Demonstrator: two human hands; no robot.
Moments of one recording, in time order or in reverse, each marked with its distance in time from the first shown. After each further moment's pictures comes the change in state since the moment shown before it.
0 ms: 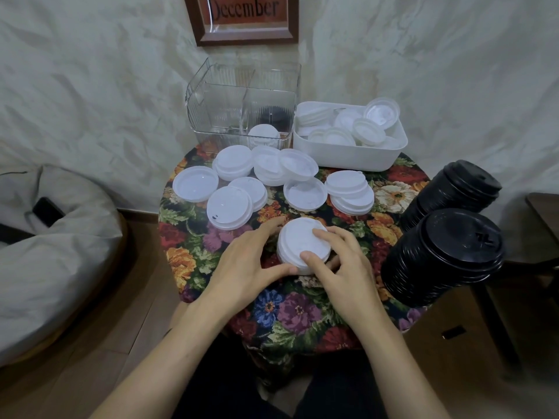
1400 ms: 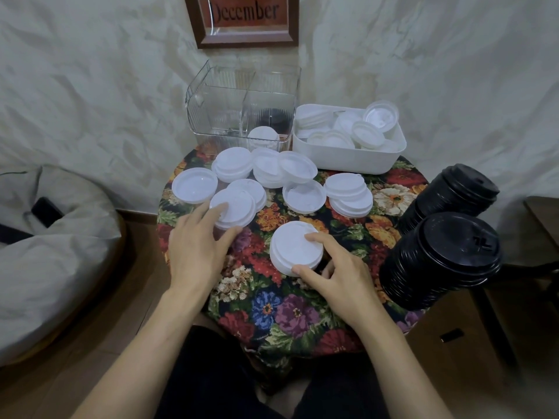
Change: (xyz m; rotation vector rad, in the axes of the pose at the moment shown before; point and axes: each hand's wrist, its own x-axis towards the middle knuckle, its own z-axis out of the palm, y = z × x) left_hand 0.010 -0.039 -0.031 0.307 0.404 -0.254; right_hand 0.004 0.003 -0.009 -0.146 -0.137 -0.052
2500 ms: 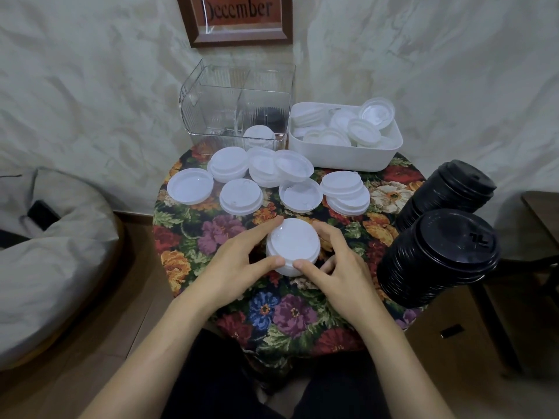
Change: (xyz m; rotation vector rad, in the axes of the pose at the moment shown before) left_hand -0.018 0.039 -0.006 -0.480 -0.579 0.233; right_hand -0.001 -0.004 -0.003 0.148 0.012 -0.008
